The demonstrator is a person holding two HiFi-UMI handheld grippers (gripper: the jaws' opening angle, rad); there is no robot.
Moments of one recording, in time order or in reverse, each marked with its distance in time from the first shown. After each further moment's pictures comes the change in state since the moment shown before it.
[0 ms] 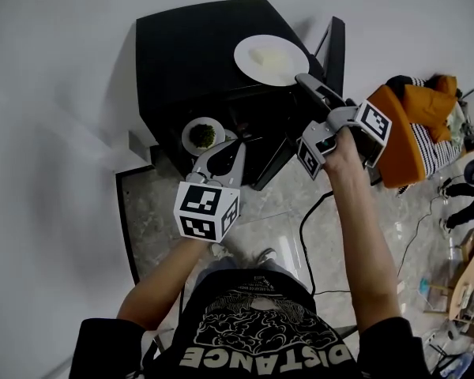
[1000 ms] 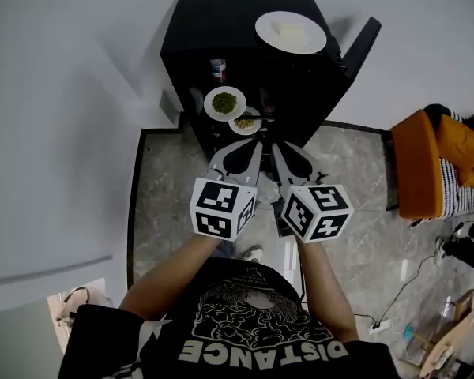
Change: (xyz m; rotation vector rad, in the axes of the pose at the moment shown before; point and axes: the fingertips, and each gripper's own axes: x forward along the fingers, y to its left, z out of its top) left arm -0.041 -0.088 -0.042 -0.020 0.009 0.248; right arm -0.146 -0.073 -0.129 -1.231 0.385 -0.097
